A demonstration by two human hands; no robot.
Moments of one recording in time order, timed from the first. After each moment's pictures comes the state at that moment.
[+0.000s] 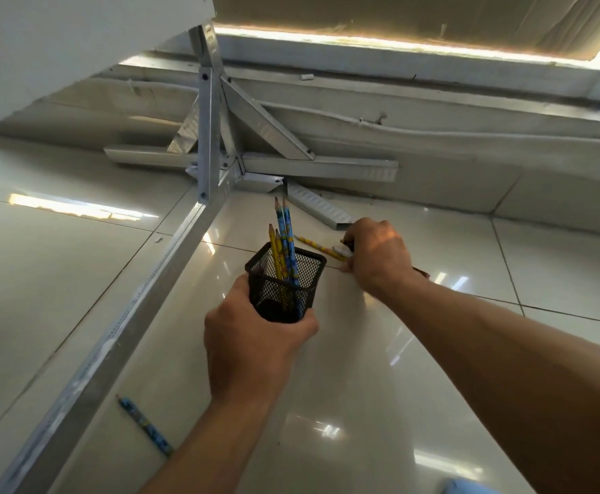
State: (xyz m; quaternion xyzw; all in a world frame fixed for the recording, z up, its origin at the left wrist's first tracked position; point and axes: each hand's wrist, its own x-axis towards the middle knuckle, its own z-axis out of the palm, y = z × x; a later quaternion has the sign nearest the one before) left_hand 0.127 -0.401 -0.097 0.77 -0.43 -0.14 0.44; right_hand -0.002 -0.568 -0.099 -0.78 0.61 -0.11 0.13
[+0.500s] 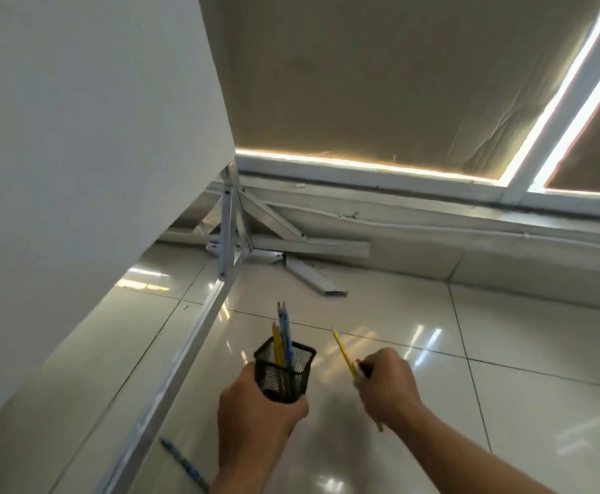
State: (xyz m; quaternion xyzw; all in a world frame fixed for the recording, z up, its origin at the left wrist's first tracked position) left_hand 0.115 -0.364 -0.046 0.80 -0.39 -0.26 0.38; right_hand -0.052 -0.457 -0.054 -0.63 0.70 -0.08 0.32
